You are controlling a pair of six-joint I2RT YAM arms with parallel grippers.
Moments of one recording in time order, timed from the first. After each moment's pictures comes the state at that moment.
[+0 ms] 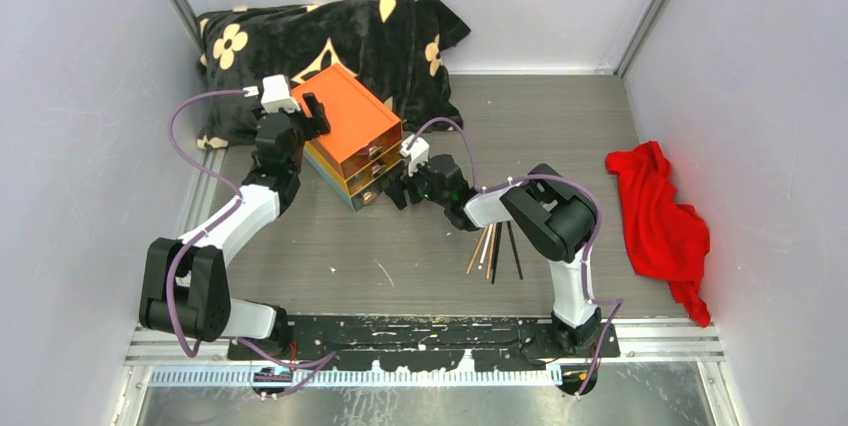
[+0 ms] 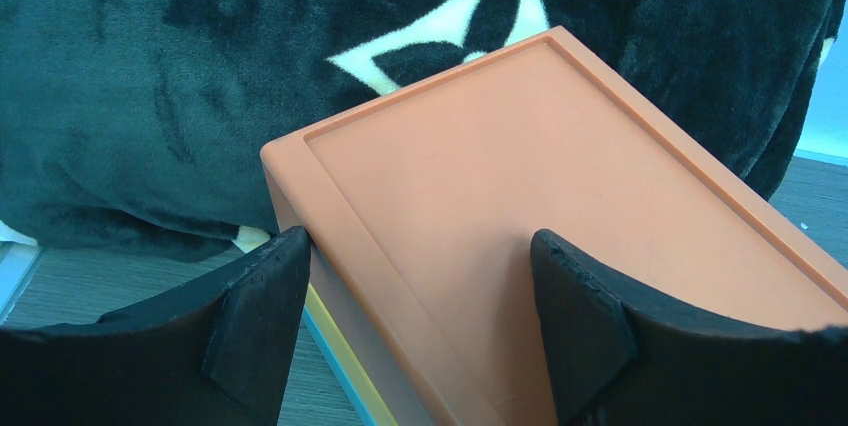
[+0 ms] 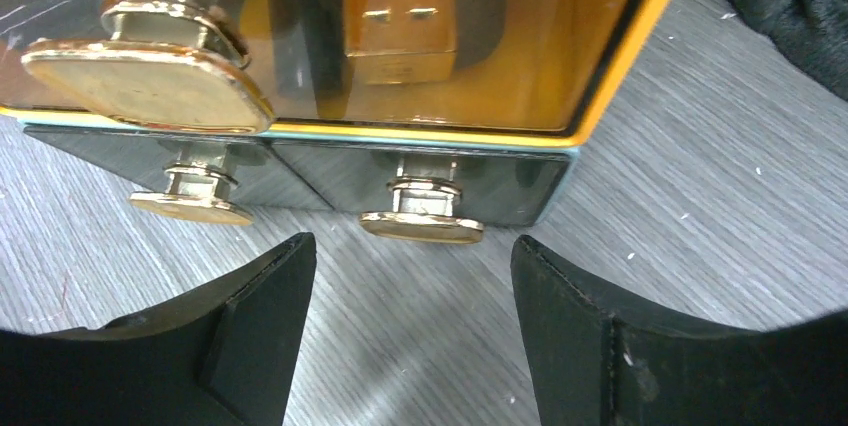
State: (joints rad) left arm -0.21 1.38 0.82 0.46 -0.26 -0.19; right arm 0.71 2.00 0.94 0.76 -0.15 0.05
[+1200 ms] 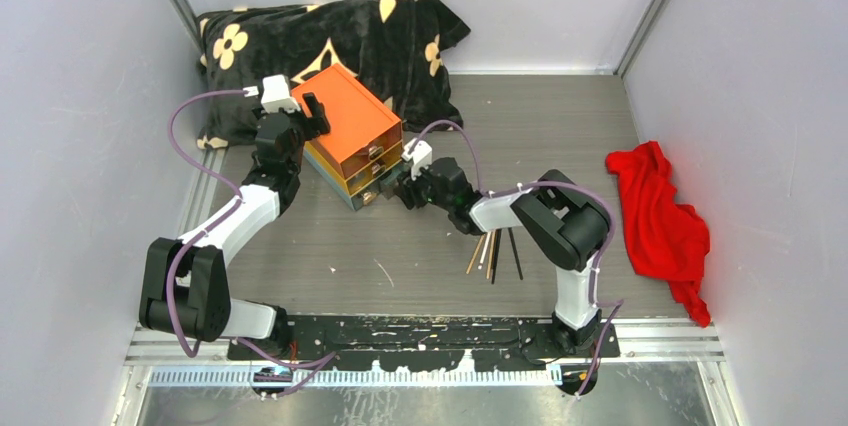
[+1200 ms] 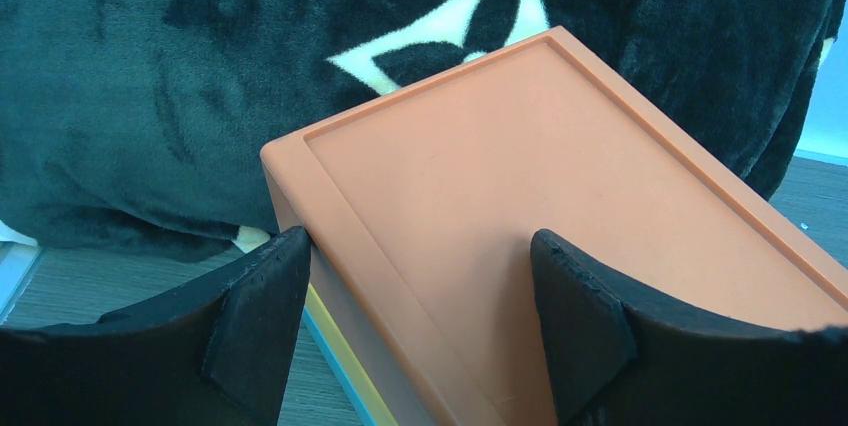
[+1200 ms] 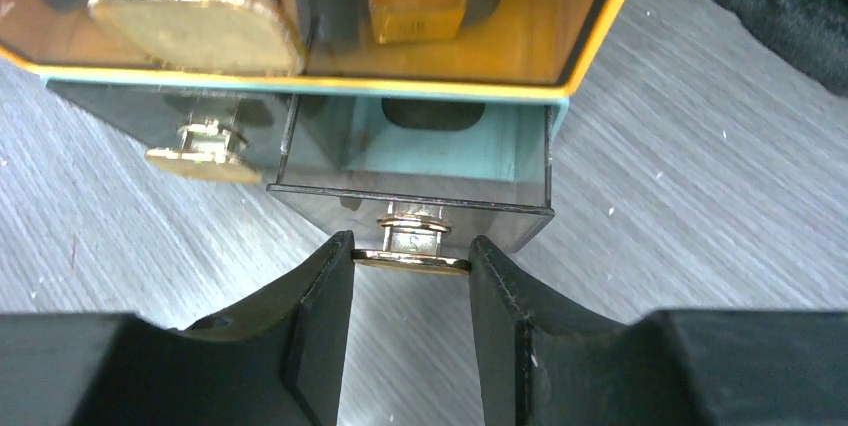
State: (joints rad) left arm -0.21 1.38 0.82 0.46 -0.26 -0.19; right arm 0.73 1.93 0.89 0.69 -0.10 0.02
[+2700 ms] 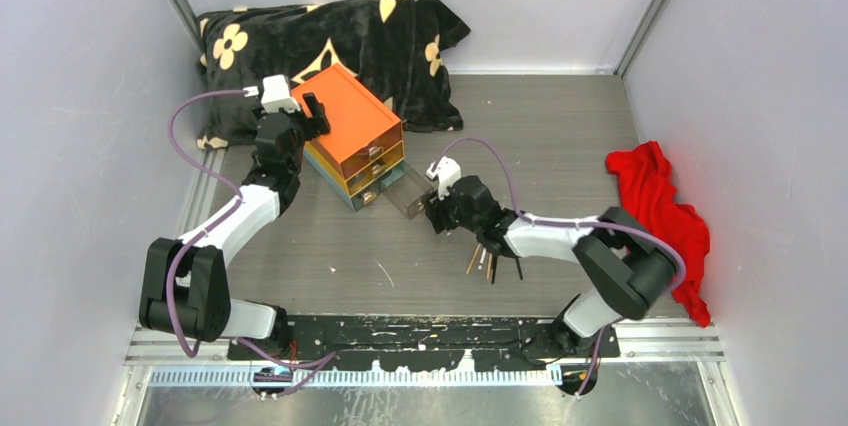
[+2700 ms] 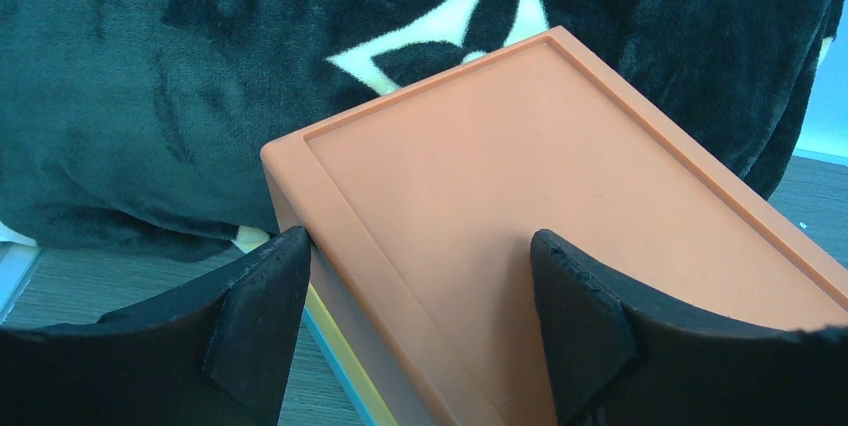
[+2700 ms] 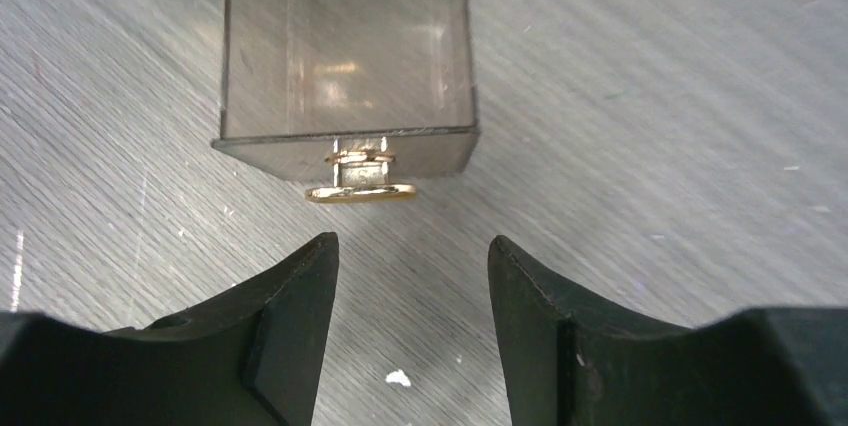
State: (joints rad) left arm -0.21 1.38 0.82 0.46 -0.26 -0.19; right arm 0.76 1.58 0.63 0.41 0.05 0.04
